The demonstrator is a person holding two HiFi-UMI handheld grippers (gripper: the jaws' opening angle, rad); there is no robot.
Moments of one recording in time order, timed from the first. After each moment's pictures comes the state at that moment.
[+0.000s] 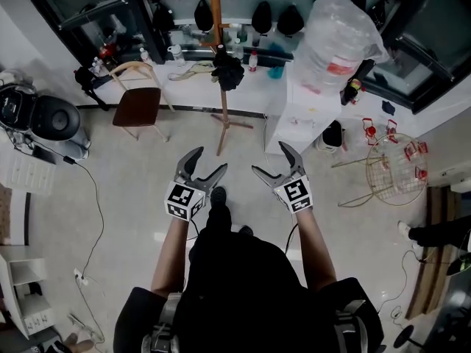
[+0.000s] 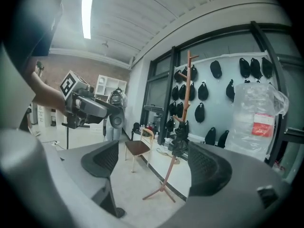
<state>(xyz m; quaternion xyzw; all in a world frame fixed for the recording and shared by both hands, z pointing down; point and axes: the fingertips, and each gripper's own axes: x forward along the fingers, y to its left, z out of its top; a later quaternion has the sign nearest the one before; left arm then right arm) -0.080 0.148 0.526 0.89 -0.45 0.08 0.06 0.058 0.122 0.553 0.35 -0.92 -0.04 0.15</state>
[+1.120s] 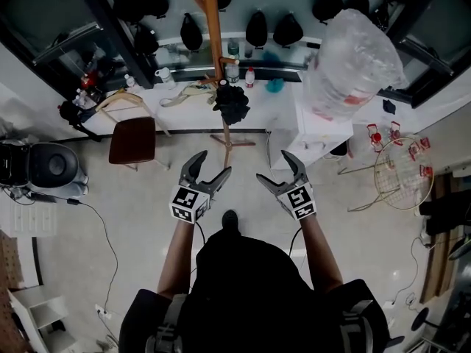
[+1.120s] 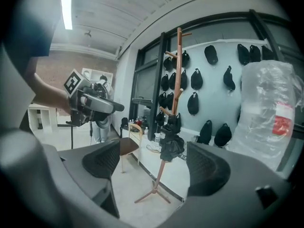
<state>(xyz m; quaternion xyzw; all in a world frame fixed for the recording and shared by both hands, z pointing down) -0.134 -0.048 0.539 0.91 -0.40 0.08 0.08 0.007 -0.039 0.577 0.40 -0.90 0.00 0.18</state>
